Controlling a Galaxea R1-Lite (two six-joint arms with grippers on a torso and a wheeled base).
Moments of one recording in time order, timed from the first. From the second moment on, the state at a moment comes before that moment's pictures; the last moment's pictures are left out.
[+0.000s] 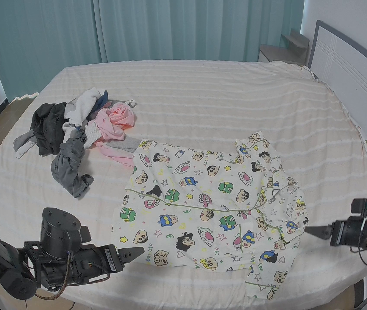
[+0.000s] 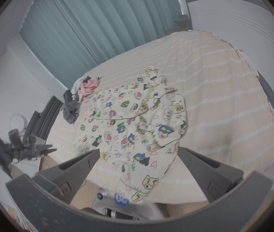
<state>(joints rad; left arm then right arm) -0.58 1.65 -0.23 -0.74 0.01 -0.76 0.17 1.32 -0.24 -0.45 0.16 0.31</state>
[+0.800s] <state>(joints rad) -0.59 1.74 -0.19 -0.95 0.01 -0.86 -0.06 2.15 -1.08 -0.30 0.22 0.26</state>
